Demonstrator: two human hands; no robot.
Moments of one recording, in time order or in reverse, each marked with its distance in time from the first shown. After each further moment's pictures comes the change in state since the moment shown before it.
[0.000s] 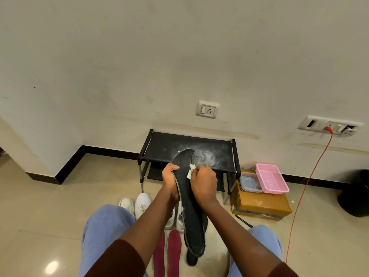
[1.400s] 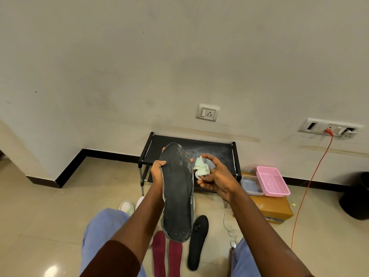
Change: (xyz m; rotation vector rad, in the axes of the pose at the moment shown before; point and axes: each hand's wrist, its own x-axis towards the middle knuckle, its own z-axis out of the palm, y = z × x) left_hand 0.015 0.030 -0.010 -0.032 0.047 0.184; right_hand 0.027 0.028 -0.049 1.027 -0.576 0.317
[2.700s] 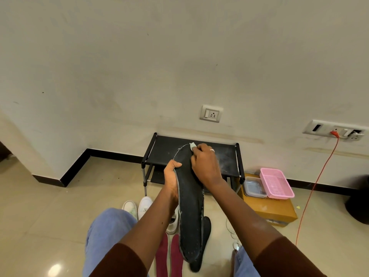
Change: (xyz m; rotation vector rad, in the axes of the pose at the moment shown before) left_hand -0.033 -0.005 0.019 0.042 -0.121 -0.153; right_hand 0.040 -0.008 0.045 -1.245 0.432 -0.755
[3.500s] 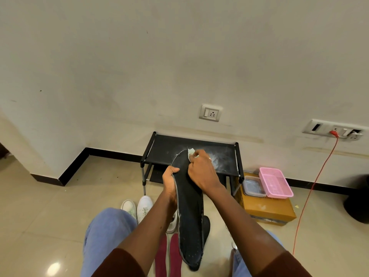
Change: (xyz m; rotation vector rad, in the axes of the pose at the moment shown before) left_hand 0.002 -0.007 -0.008 -0.068 0.074 0.021; right_hand -0.011 -0.010 -0.003 0.095 -0.314 0.176
